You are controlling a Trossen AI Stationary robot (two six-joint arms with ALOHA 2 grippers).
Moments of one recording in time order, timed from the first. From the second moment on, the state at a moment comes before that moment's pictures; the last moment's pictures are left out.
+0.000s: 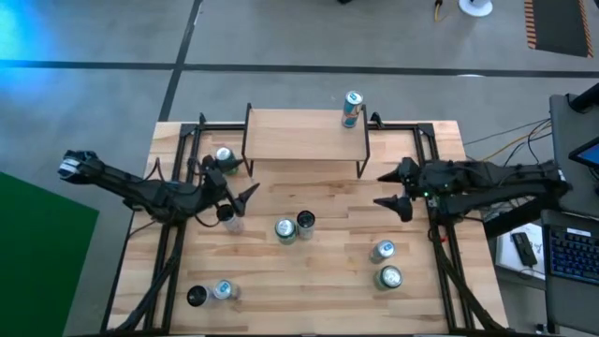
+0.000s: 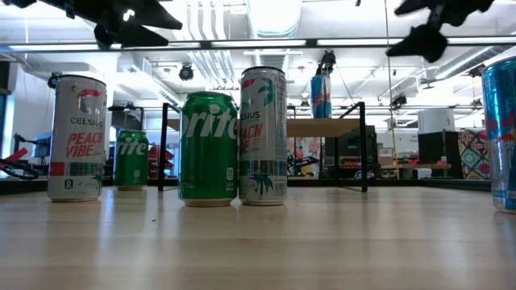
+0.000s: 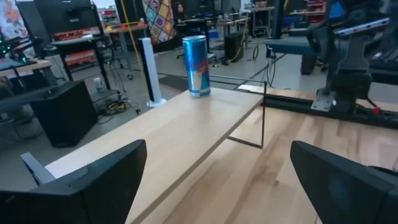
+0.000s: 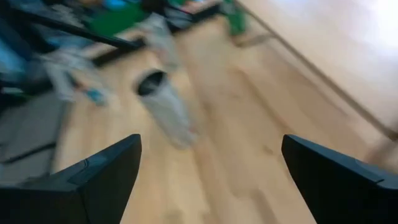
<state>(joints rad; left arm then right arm) -0.30 0.85 0.55 0.13 -0.92 -0.07 0.09 0.69 0.74 -0.57 0.17 0.44</state>
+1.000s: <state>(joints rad) -0.29 0.93 0.62 0.20 -0.93 0.15 0.74 1.35 1.22 -1.34 0.42 1.39</state>
